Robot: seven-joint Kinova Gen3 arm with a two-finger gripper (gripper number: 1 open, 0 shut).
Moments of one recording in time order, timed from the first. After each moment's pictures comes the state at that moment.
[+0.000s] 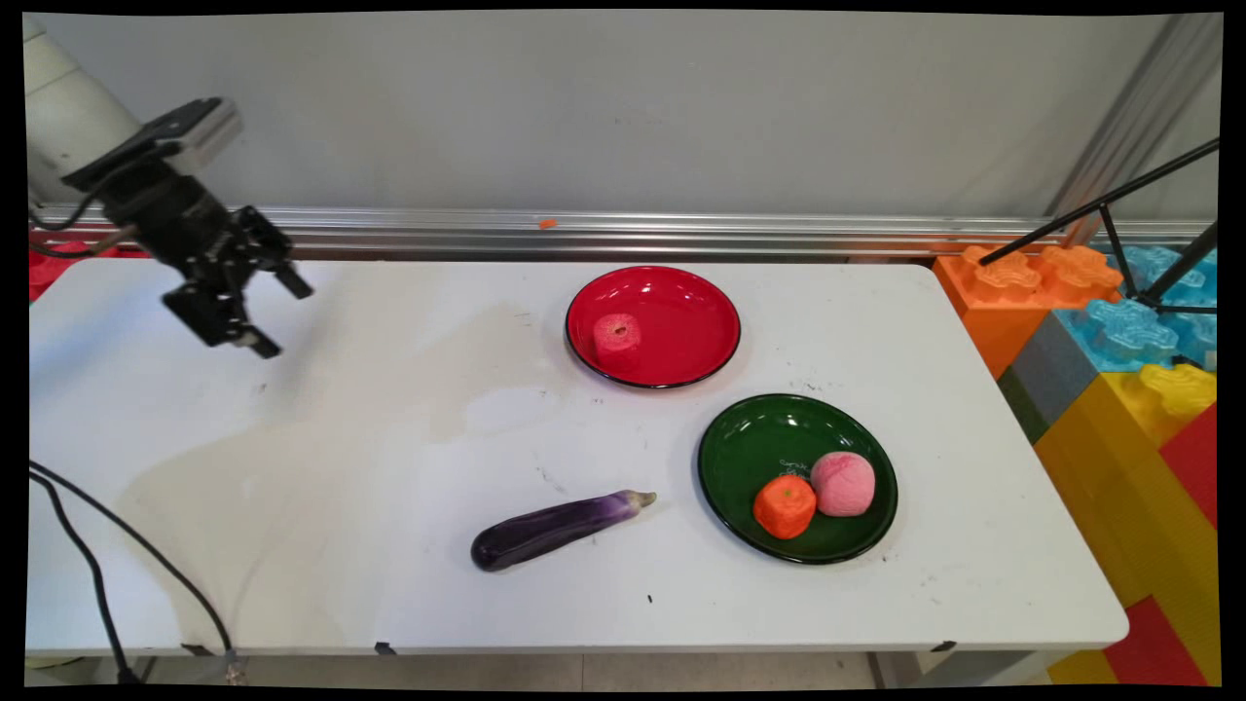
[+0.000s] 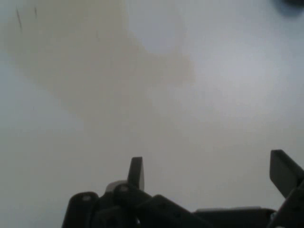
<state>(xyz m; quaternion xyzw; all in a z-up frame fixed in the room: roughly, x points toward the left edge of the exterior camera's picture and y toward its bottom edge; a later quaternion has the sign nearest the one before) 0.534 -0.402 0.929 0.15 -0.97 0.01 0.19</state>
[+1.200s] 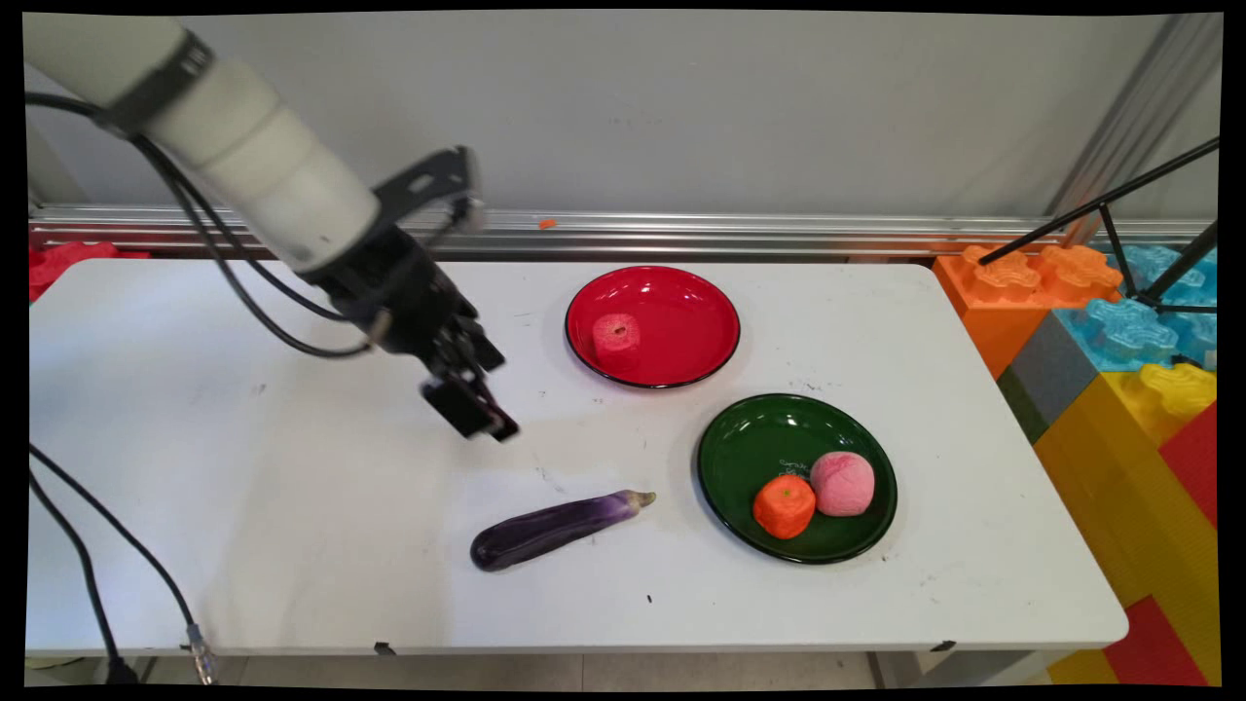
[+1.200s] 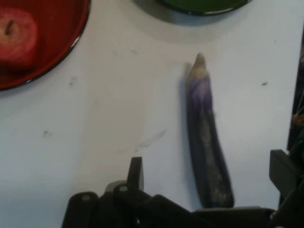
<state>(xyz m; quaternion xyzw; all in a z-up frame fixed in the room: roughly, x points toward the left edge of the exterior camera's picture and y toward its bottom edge) 0.287 -0.364 0.926 0.28 -0.94 0.01 0.21</state>
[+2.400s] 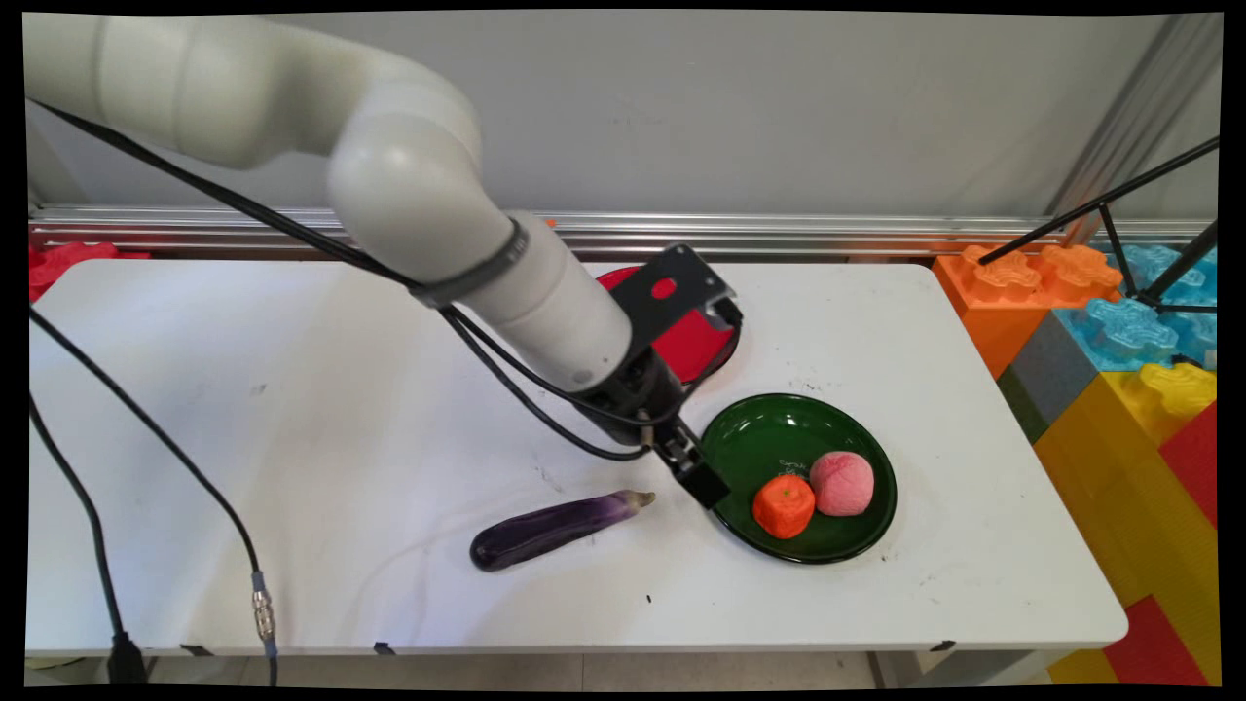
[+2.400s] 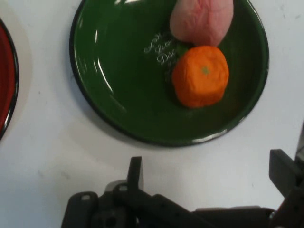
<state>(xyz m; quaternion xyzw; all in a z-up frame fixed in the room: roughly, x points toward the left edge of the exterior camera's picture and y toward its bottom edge) 0.116 -0.373 0.857 0.35 -0.90 0.03 0.25</state>
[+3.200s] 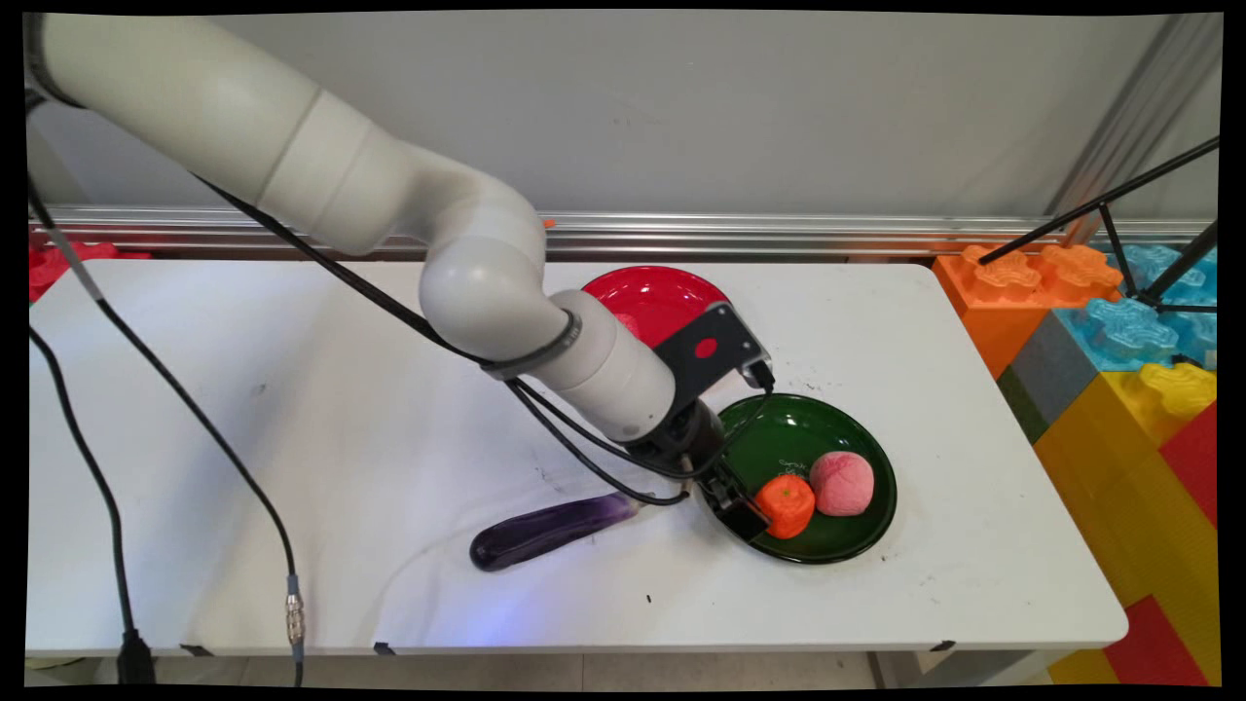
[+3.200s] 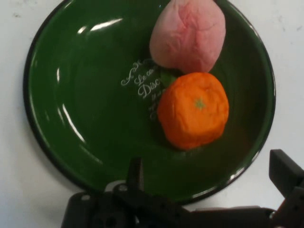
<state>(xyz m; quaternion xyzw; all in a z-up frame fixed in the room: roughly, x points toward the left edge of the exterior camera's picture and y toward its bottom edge) 0.089 -0.389 0.788 0.30 -0.91 0.03 0.28</state>
